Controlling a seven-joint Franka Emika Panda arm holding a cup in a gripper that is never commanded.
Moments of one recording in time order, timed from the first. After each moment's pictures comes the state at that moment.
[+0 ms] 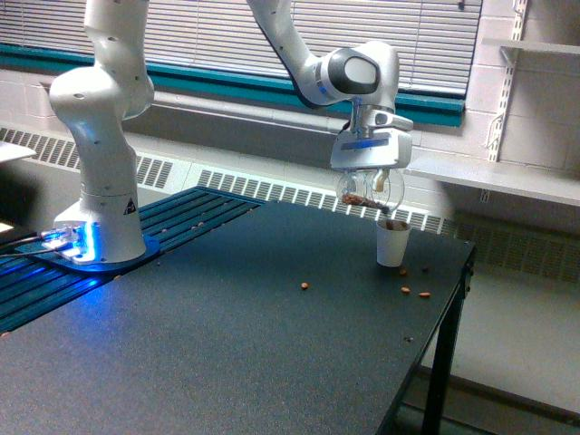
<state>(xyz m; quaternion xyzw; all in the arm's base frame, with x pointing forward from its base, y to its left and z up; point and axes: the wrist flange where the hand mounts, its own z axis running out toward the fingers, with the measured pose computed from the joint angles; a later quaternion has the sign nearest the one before) 0.478 0.247 0.292 0.97 0.14 0.04 0.19</state>
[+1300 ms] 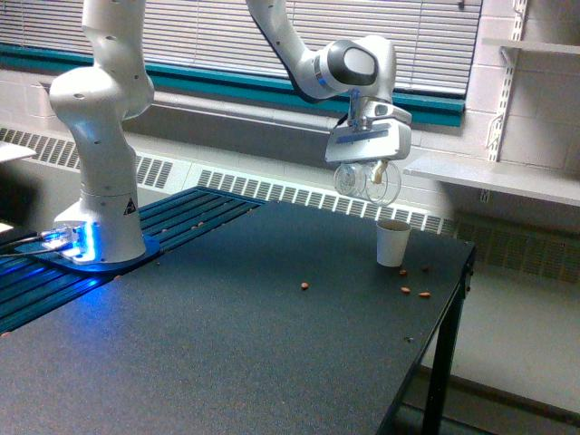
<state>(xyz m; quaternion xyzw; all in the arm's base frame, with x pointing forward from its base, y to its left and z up) 0.471 0.249 0.305 0.96 0.17 0.04 0.22</state>
